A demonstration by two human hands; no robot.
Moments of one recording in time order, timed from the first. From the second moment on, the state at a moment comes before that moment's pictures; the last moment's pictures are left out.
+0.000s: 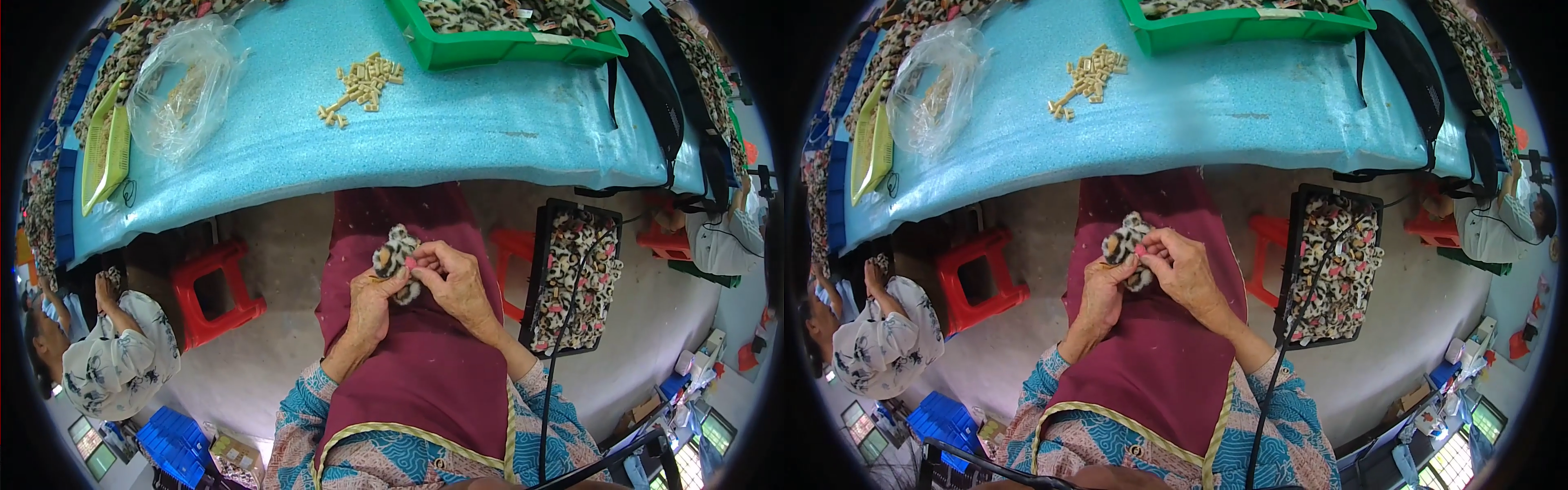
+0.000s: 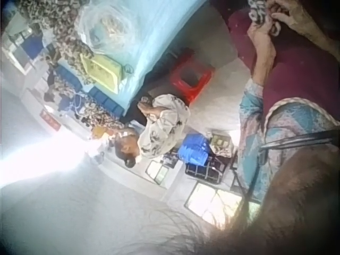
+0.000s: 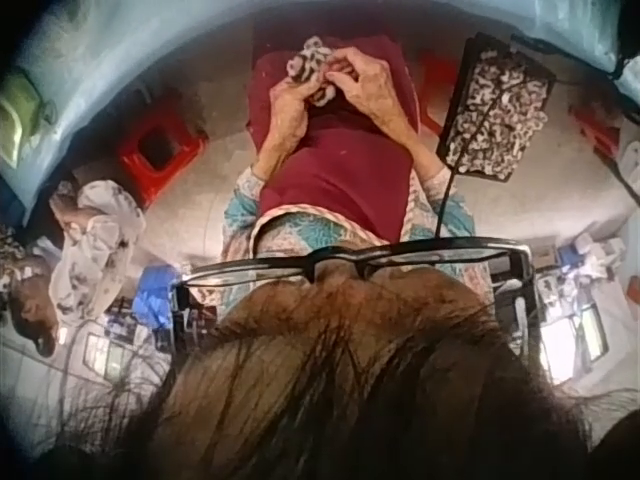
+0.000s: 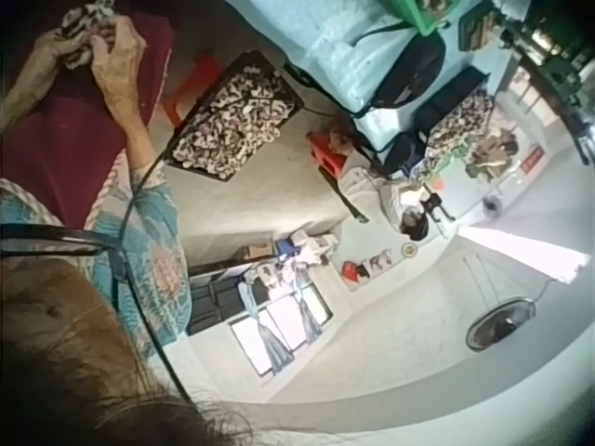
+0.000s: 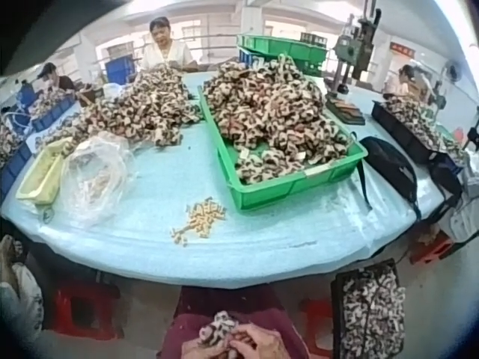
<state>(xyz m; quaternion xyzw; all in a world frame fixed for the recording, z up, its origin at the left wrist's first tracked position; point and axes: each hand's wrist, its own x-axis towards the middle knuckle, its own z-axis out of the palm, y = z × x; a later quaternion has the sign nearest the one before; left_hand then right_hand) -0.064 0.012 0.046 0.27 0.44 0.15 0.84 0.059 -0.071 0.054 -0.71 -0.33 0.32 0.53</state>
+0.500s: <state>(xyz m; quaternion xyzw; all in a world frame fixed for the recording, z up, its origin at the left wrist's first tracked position) -0.061 -0.007 0.042 0.31 0.44 0.20 0.82 0.044 -0.081 0.048 -0.62 -0.13 0.47 0.61</state>
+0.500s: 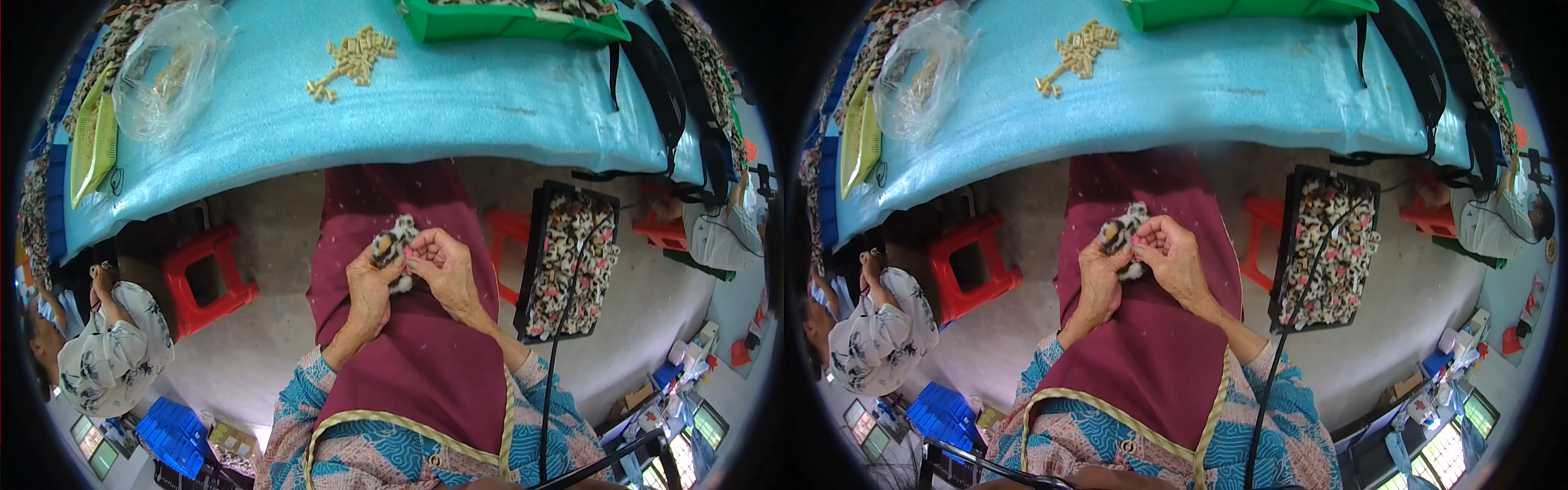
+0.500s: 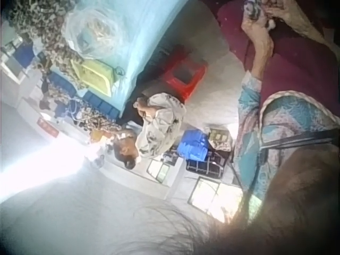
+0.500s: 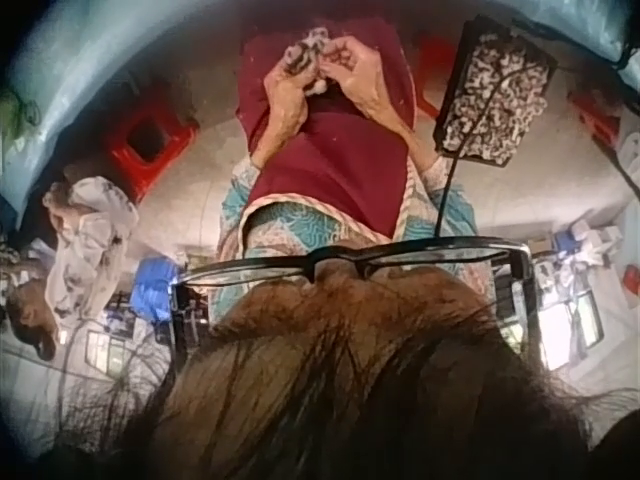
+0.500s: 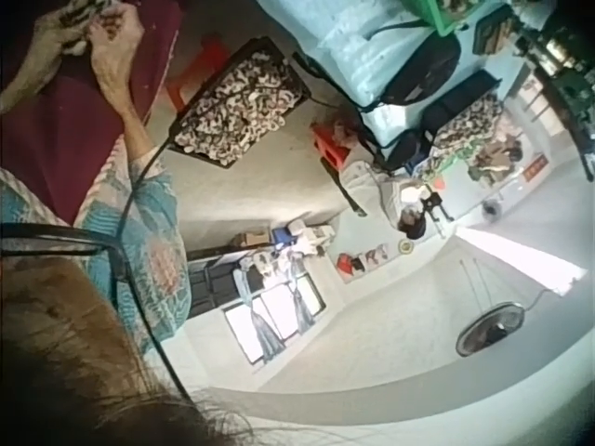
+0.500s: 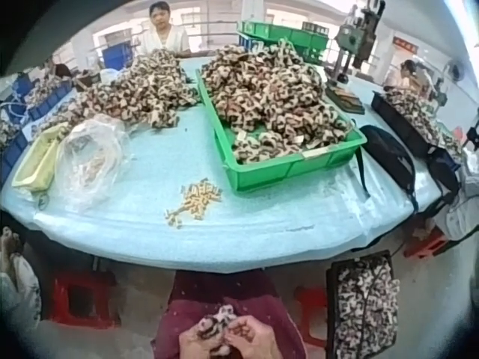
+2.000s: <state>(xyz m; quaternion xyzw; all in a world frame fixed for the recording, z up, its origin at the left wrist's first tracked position) -0.062 0.022 0.028 0.35 0.34 0.02 0.87 0.051 -0.129 0.022 -0.38 0.24 0.51 0.73</state>
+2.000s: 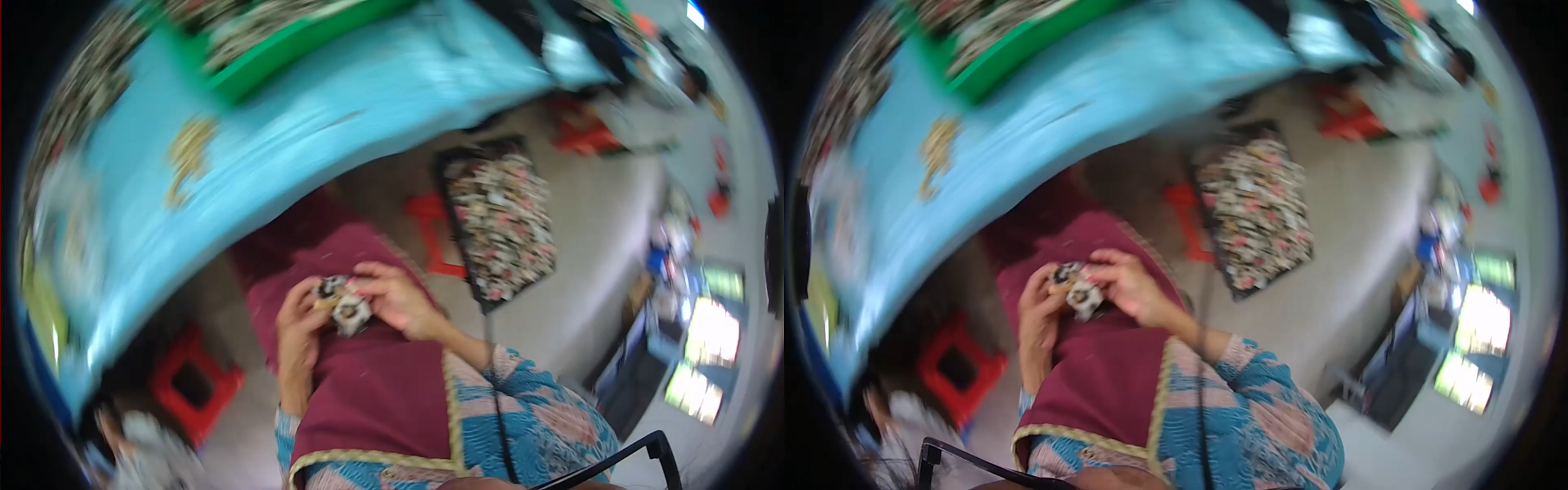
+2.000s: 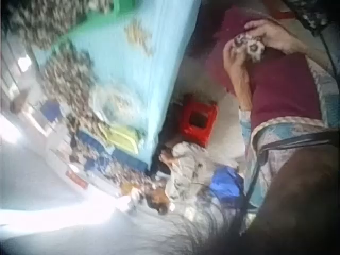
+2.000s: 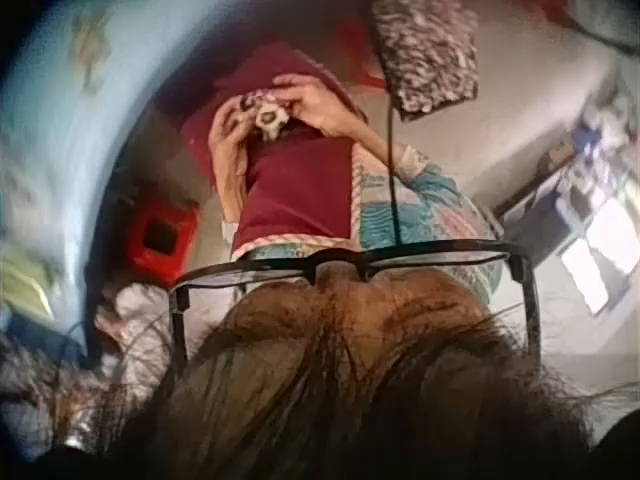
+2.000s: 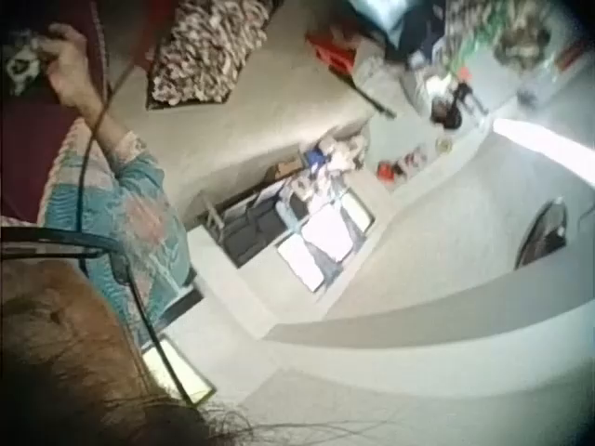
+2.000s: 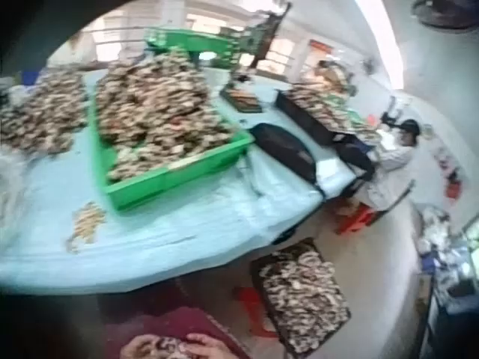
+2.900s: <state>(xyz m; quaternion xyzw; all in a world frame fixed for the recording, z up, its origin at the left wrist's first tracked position) -0.026 0.011 -0.012 0.38 0.41 -0.07 0.83 0.131 -0.507 -0.141 -0.86 0.36 -0.15 0.34</state>
